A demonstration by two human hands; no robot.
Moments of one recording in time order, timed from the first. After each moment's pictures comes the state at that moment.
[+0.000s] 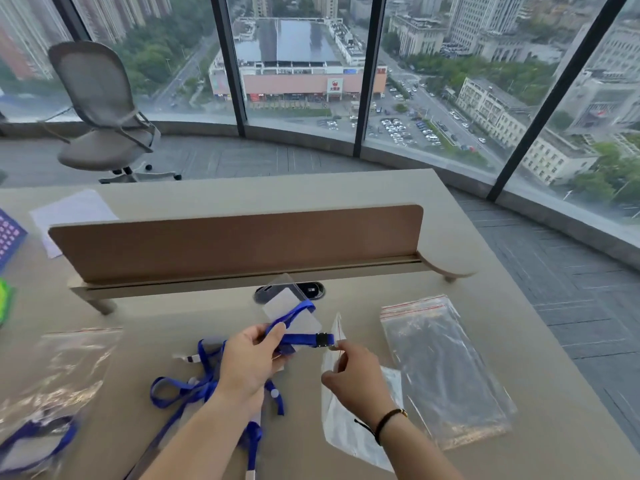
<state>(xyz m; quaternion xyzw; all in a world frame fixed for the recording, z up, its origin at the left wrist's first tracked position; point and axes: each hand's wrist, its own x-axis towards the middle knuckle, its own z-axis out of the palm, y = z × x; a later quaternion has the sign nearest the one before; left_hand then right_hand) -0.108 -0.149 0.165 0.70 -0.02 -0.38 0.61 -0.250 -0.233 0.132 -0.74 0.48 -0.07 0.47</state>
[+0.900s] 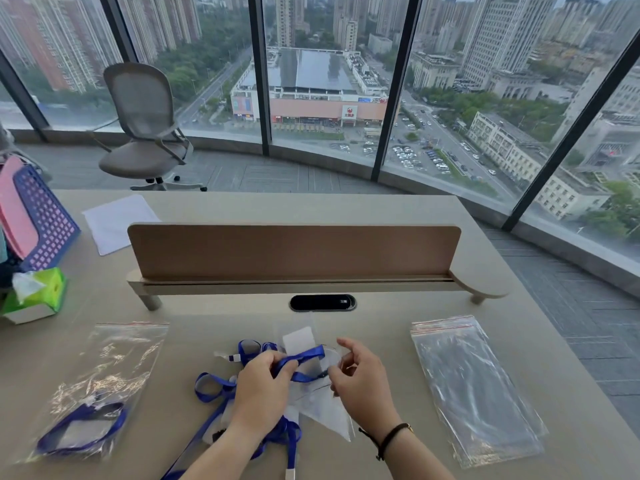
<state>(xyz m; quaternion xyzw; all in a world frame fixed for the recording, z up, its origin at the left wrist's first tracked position) -0.070 -0.054 0.154 0.83 -0.25 -0.24 0.43 -0.191 -0.164 0.141 -0.72 0.45 -0.19 0.50</state>
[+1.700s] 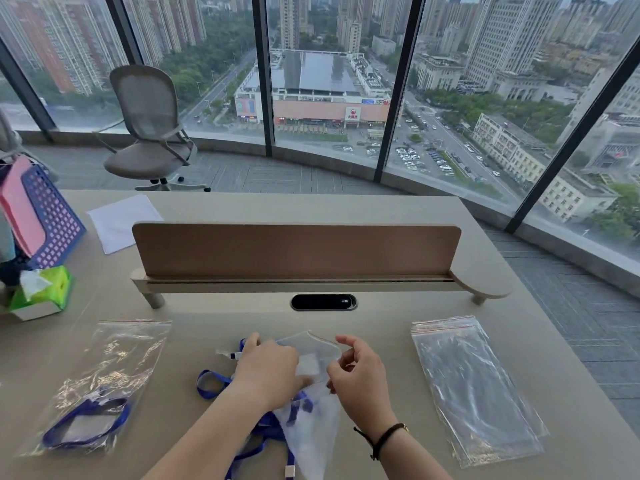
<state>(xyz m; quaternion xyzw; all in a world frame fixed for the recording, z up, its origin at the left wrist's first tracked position) -0.047 -0.078 0.169 0.83 -0.53 -0.15 -0.09 -0.192 -0.156 0.152 -0.69 0.45 -0.23 0.52</state>
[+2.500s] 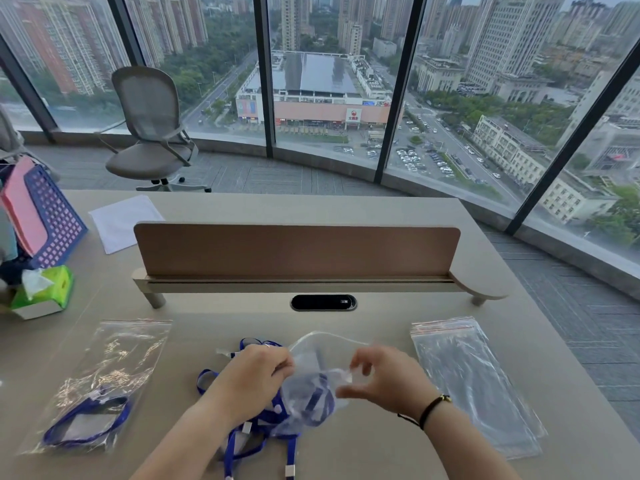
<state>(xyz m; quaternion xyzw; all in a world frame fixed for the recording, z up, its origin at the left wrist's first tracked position) -0.032 -0.041 0.170 0.78 -0.55 -0.19 0.22 -0.228 -0.207 0.180 -0.90 0.35 0.06 0.25</state>
